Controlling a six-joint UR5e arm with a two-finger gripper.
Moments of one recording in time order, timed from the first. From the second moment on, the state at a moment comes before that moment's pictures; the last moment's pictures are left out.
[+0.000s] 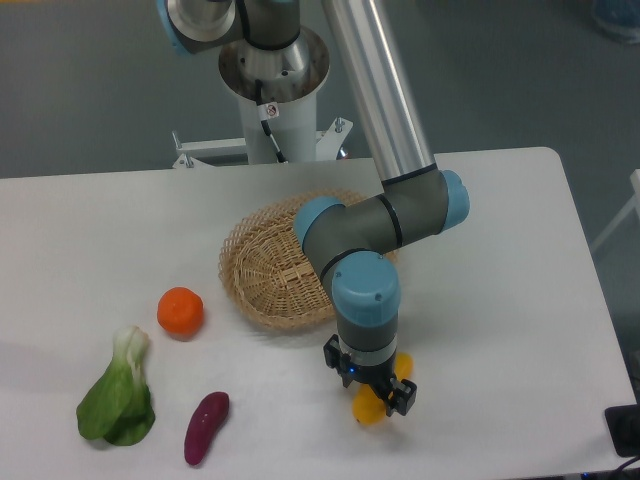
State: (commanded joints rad) arm 2.37 -2.23 -1.49 -0.79 1.58 1.05
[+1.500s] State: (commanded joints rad) arm 2.64 -2.02 -1.50 -1.06 1.53 1.30
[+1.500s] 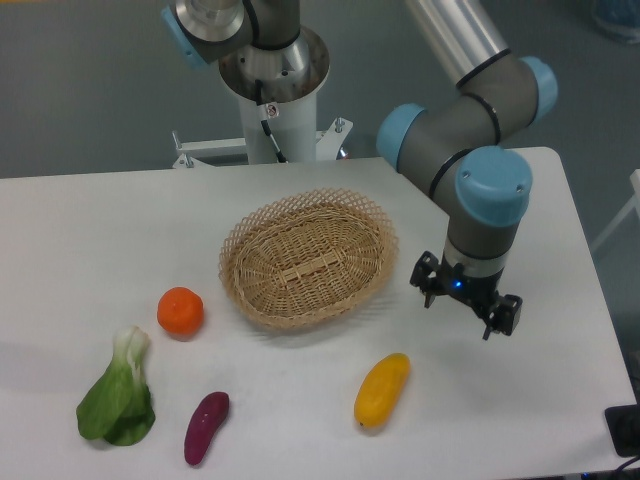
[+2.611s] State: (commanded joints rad) arm 2.73 -1.96 -1.54 -1.14 1.54 1.55
